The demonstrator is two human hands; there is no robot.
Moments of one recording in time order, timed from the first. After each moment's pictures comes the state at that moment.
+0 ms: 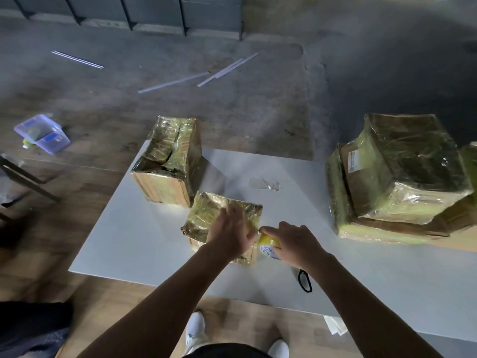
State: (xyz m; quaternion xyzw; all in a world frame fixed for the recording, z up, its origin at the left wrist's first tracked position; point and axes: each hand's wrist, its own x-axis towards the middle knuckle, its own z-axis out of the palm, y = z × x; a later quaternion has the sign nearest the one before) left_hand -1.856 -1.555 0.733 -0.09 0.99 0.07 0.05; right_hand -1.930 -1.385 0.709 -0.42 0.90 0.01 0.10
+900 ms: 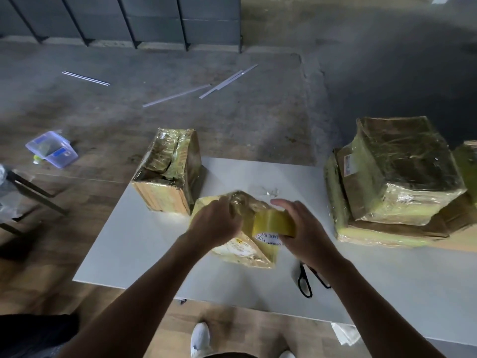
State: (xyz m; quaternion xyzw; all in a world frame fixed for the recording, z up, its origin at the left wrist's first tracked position) left_hand -1.860 -1.573 0.797 -0.19 0.95 0.23 0.04; right_hand -1.923 -1.371 0.776 -0.35 0.87 -0.34 0.04
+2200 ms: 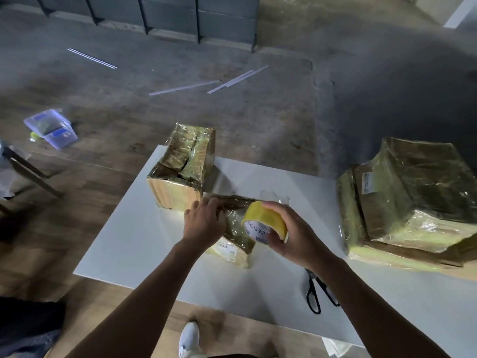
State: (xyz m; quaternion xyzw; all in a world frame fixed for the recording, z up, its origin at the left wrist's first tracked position) left_hand -1.851 -1.638 0.741 -0.24 0.93 0.26 -0.08; right_hand -1.934 -1.429 0.769 -0.44 0.81 -0.38 0.10
